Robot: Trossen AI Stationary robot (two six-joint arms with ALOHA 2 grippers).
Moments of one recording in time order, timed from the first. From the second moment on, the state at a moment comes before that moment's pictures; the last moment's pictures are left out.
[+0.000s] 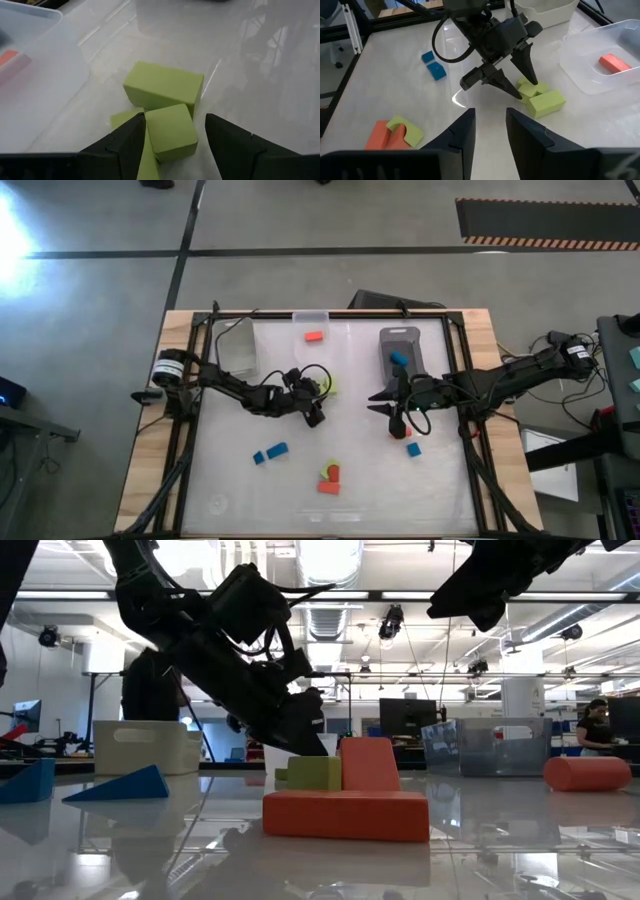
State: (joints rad) left arm -0.06 1.85 0.81 0.38 -0.53 -0.29; right arm 0.22 1.08 0.70 -0.14 0.24 0.29
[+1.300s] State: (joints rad) left arm -0.09 1.78 0.80 0.38 -0.51 -0.33; right arm 0.23 1.08 0.70 -0.14 0.24 0.31
